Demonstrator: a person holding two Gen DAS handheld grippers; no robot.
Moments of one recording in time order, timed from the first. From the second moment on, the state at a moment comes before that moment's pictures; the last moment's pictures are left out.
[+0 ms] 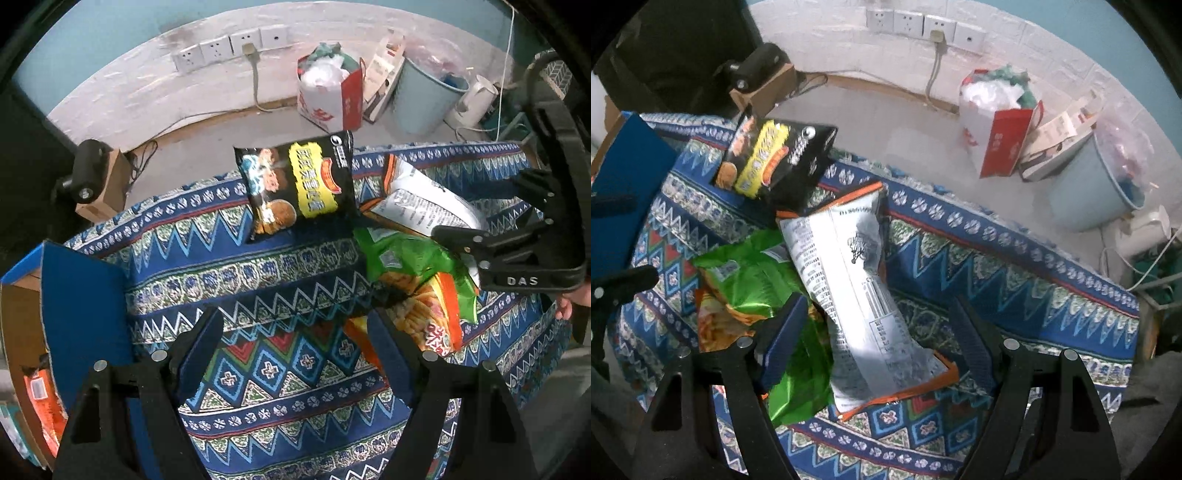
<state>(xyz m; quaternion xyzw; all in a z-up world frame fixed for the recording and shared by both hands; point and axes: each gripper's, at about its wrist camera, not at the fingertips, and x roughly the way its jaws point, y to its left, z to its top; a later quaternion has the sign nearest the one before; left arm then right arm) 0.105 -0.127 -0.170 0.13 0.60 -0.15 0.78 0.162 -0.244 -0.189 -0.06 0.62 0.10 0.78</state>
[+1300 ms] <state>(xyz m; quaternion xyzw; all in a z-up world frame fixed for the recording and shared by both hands) 0.079 -0.143 -0.226 0.00 0.68 -0.16 0.71 0.072 -0.260 -0.167 0.02 0.63 0.02 0.78</state>
